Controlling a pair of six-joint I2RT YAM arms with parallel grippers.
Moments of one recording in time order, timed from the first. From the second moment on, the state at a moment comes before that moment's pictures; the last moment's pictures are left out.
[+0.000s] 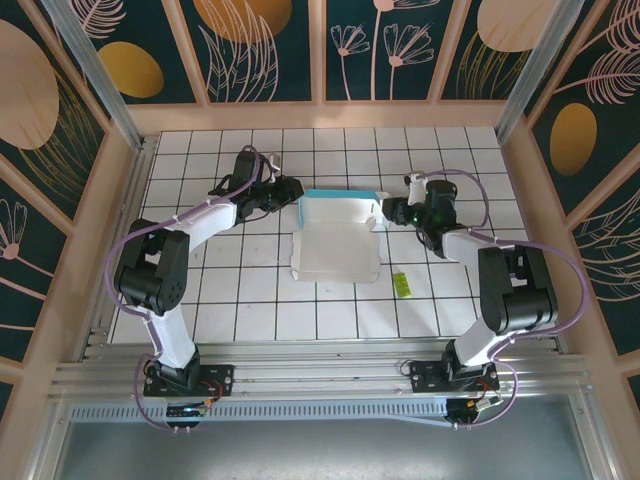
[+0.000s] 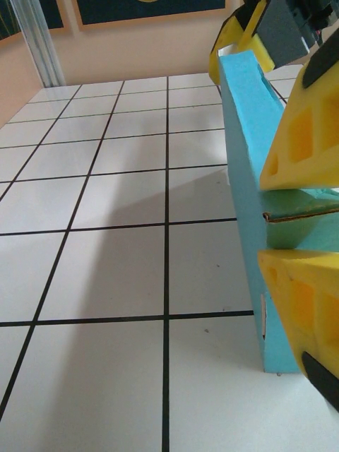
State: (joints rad) left arm -0.37 1.85 1.22 -0.04 0.46 -0.79; right arm 0.17 1.61 0.76 0.32 -0.36 0.16
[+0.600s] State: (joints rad) left arm -0.37 1.85 1.22 -0.04 0.46 -0.79; right arm 0.21 1.66 0.74 0.36 -0.35 0.36
